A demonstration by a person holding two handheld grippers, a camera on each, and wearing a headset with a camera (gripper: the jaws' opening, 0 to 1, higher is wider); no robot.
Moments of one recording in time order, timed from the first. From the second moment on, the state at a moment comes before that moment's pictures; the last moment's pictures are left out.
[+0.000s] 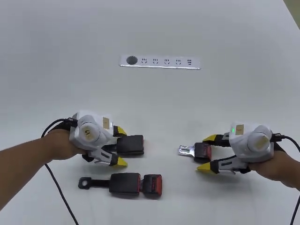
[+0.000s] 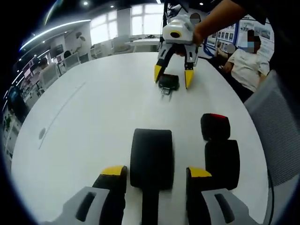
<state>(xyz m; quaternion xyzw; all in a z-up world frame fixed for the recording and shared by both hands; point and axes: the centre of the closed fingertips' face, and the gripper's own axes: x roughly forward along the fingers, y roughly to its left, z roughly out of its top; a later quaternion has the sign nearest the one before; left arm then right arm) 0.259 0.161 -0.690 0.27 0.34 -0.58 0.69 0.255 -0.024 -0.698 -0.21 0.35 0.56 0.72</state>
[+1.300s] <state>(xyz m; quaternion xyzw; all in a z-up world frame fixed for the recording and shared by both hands) 0.264 0.154 -0.692 0.30 0.33 -0.64 0.63 0.250 -0.016 -0.683 -0.24 0.33 0.61 0.68</state>
